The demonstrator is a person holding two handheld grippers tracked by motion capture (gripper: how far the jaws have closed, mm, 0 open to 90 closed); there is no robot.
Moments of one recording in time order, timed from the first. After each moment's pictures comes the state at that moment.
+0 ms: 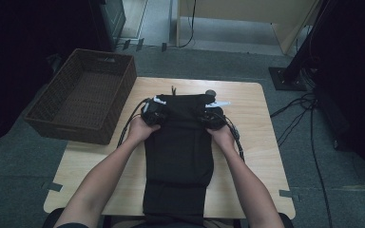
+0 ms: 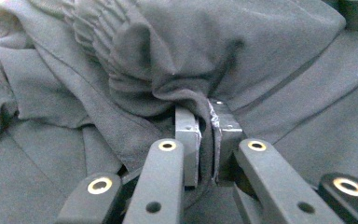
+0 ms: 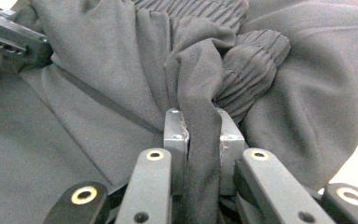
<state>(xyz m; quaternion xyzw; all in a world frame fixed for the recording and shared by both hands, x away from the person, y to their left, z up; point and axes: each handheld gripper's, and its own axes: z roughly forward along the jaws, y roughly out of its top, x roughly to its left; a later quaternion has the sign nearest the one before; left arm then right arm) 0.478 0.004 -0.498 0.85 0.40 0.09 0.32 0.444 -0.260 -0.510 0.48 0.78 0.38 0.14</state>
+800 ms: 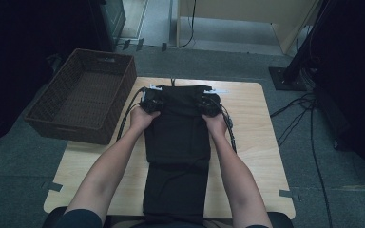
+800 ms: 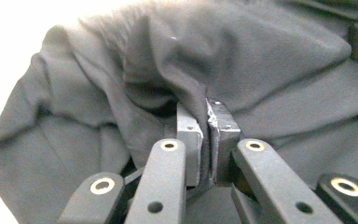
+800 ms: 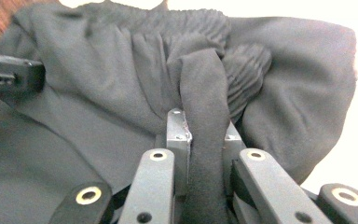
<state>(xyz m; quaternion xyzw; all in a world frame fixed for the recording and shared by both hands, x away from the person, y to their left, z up) 0.515 0.011 -0.483 0.81 0.45 0.12 0.37 0.489 -0.249 -0.497 0.54 0.72 0.40 0.16</state>
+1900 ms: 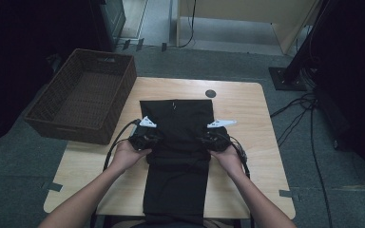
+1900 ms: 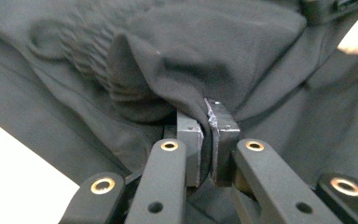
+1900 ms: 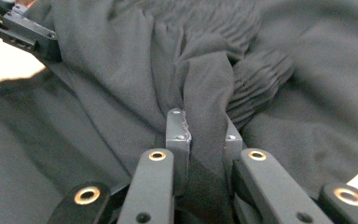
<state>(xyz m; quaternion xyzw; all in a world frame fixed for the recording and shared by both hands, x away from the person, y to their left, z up) 0.369 0.034 -0.481 0.87 0.35 0.05 0.34 0.351 -0.256 -0.488 0.45 0.79 0.40 0.08</state>
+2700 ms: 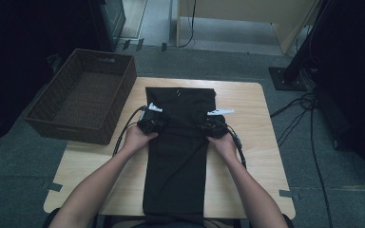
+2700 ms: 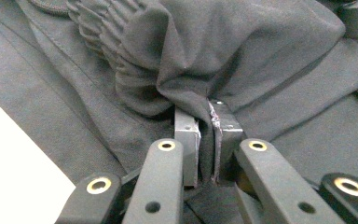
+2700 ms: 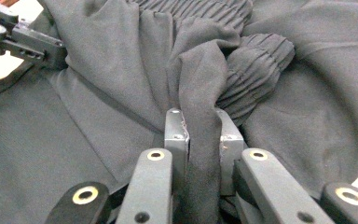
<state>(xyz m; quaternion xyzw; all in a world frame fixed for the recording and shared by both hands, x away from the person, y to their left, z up) 0.447 0.016 -0.501 0.85 0.39 0.08 0.33 0.412 -0.263 -0.512 0.48 0.77 0.41 0.10</state>
